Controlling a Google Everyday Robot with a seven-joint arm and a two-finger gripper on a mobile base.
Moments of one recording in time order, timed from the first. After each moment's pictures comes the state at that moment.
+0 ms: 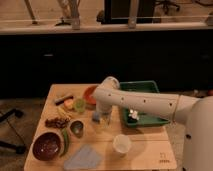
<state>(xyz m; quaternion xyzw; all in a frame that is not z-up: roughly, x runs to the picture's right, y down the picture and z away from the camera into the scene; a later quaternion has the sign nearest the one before) -0.013 0.161 0.811 -0.32 -0.07 -0.02 0.95</state>
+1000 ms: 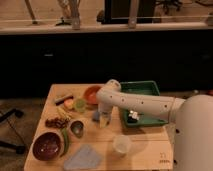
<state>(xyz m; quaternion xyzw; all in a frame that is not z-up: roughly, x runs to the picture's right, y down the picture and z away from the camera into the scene) -0.014 0.165 0.866 -0.31 -0.06 0.07 0.95</state>
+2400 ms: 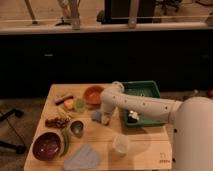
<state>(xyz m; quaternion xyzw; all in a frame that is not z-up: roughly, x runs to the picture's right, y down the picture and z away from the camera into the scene) -0.001 0.173 0.885 -0.32 -0.06 0.10 0.94</state>
